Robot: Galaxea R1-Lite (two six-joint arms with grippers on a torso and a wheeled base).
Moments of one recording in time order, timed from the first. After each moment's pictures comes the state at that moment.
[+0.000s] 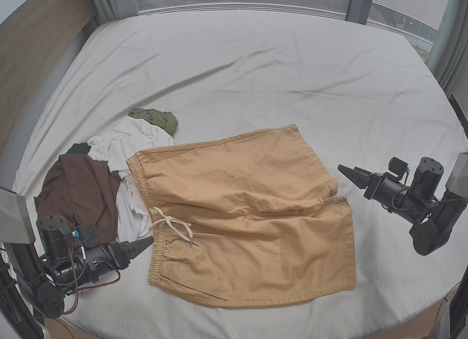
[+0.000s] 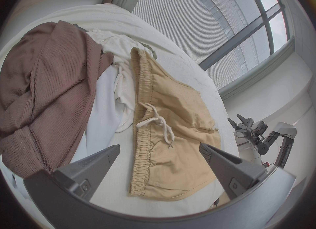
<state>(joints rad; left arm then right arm) -0.13 1.99 -0.02 -1.55 -0.37 -0.46 0.09 2.06 -0.51 -1.52 0.51 0.43</state>
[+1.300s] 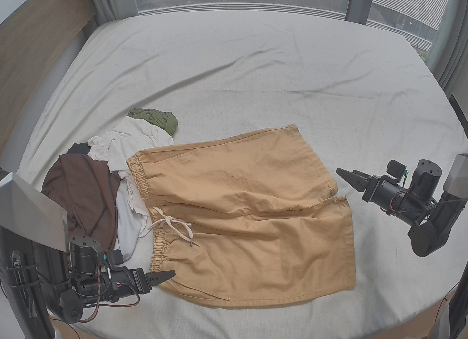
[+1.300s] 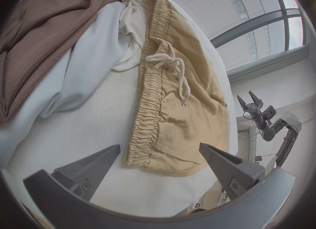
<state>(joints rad) -0.22 2.23 -0.02 -1.55 -0.40 -0.49 0.09 2.08 -0.50 -1.53 0.51 0.42</state>
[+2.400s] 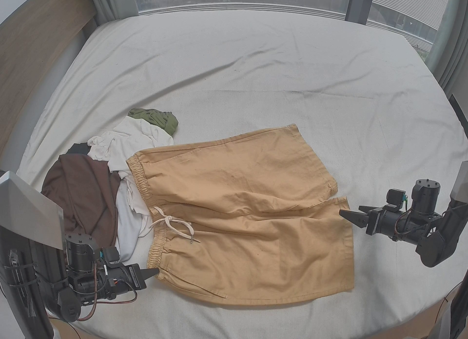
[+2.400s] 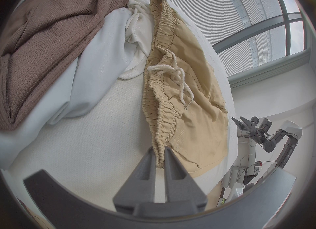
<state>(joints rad) -0.20 2.20 -0.02 -1.55 -0.39 -0.51 0.05 2.02 -0.35 -1.26 0.51 0.19</state>
